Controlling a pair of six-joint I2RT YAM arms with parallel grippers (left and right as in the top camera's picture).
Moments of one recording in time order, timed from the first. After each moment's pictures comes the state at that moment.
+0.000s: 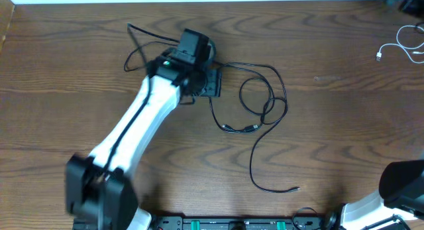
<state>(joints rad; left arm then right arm) -0.39 1.66 1.41 -0.85 0.15 -0.30 -0.32 1.78 1.95 -0.75 -0.54 0.23</state>
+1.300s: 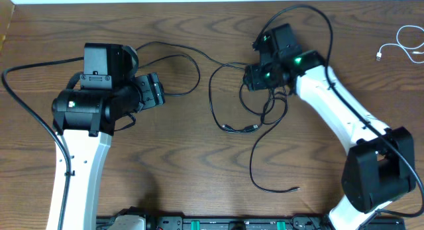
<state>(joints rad) -0.07 1.28 1.42 -1.16 0.12 -0.33 0.41 1.83 1.41 -0.65 -0.19 0.24</state>
